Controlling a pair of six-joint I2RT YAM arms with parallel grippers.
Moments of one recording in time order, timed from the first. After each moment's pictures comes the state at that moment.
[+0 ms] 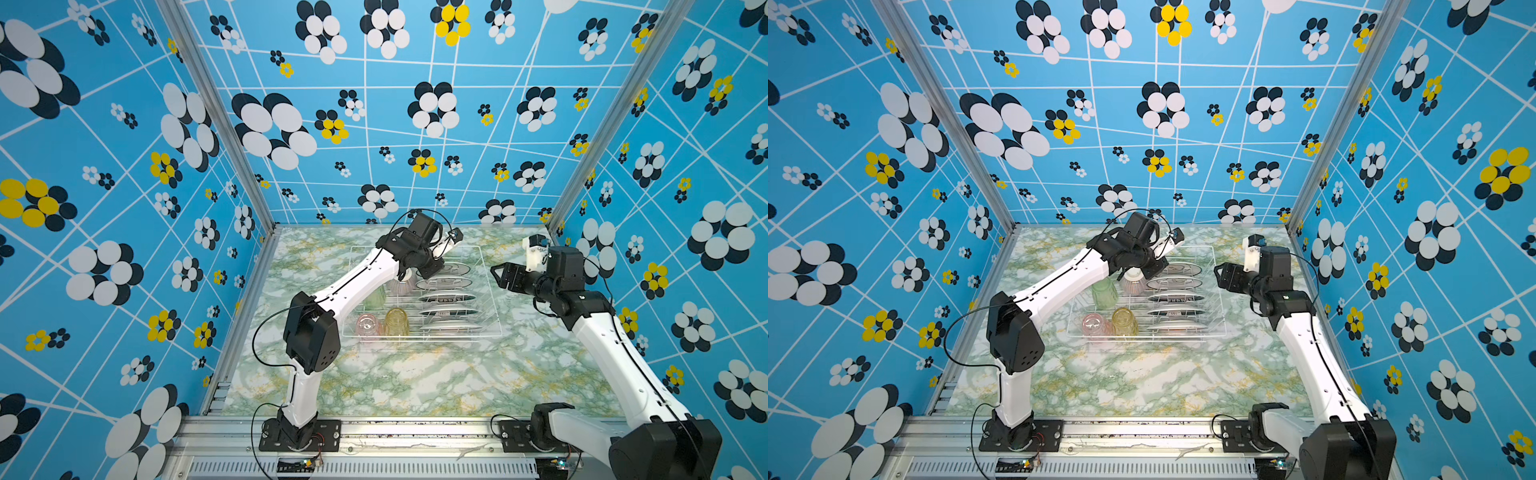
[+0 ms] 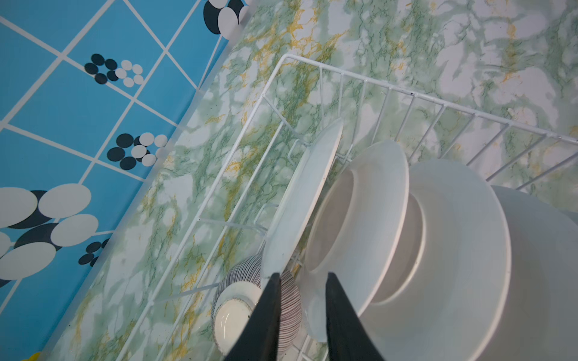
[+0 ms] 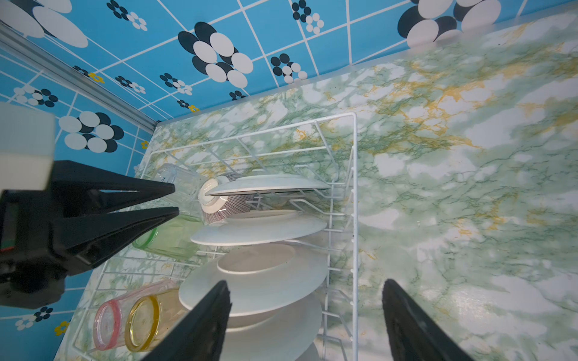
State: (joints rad) left arm -0.70 2.01 1.94 -0.73 0.11 0.43; right arm 0.07 1.15 1.01 -0.47 -0.29 0.27
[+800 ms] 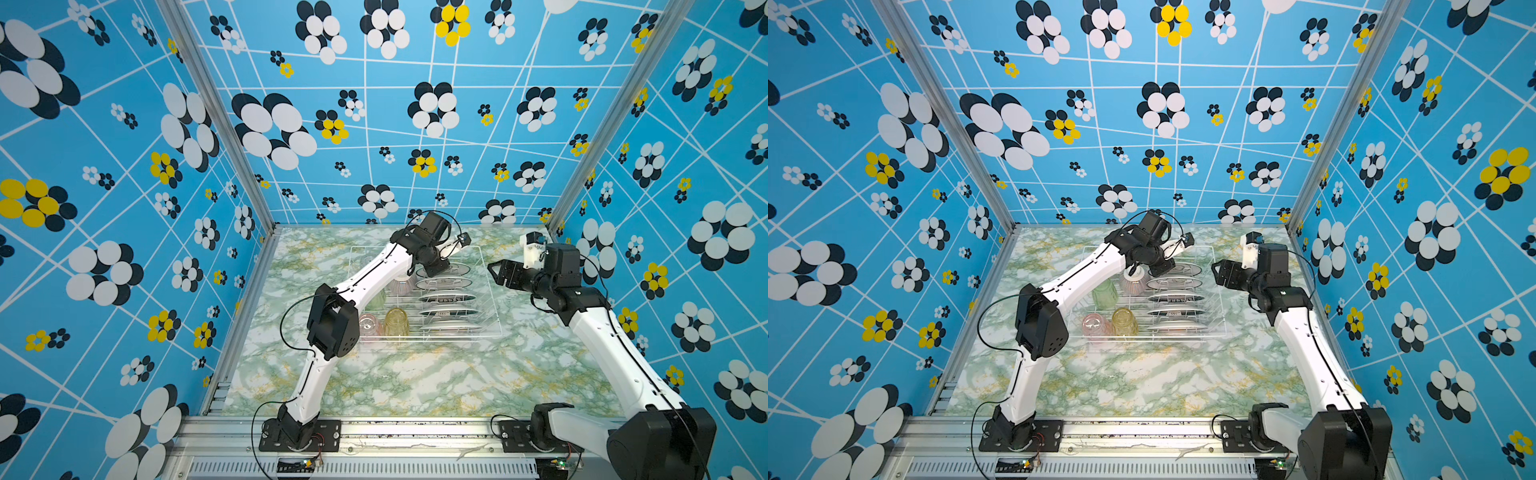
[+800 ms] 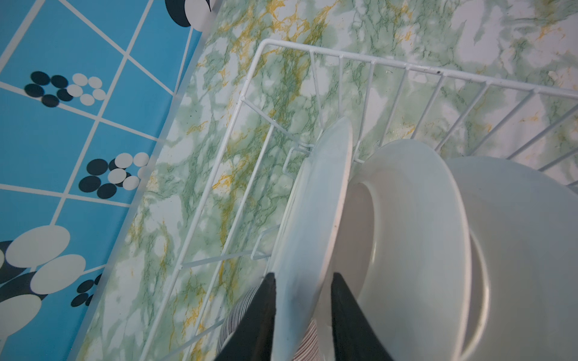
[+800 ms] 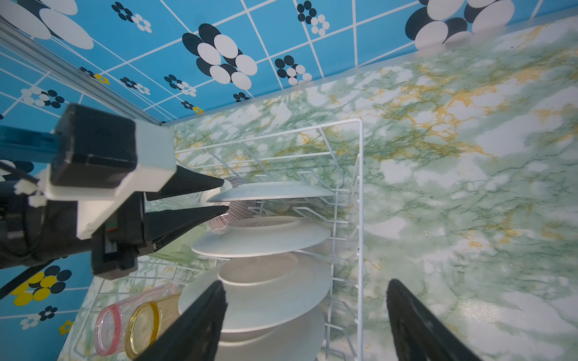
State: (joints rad) left arm -0.70 2.21 2.17 -0.82 0.12 0.54; right arm 0.07 1.19 1.02 -0.44 -0.30 0.27
